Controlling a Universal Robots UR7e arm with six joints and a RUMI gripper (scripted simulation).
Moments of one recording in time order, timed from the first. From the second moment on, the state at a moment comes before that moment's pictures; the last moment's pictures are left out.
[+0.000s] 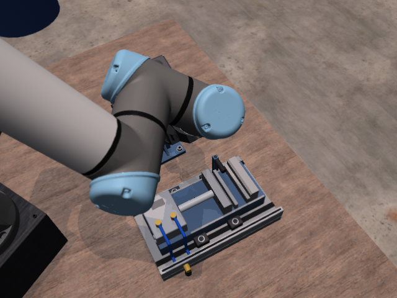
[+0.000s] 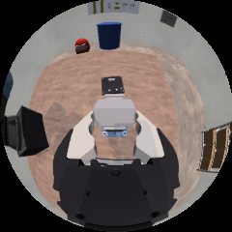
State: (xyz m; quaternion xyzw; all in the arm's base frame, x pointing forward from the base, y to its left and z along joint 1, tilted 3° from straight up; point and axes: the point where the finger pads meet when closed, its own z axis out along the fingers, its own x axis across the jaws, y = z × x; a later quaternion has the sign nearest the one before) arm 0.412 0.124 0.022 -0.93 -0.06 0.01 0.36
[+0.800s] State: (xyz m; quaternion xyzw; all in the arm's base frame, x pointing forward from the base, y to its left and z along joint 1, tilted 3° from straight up) arm 0.412 0.124 0.016 -0.93 -0.06 0.01 0.36
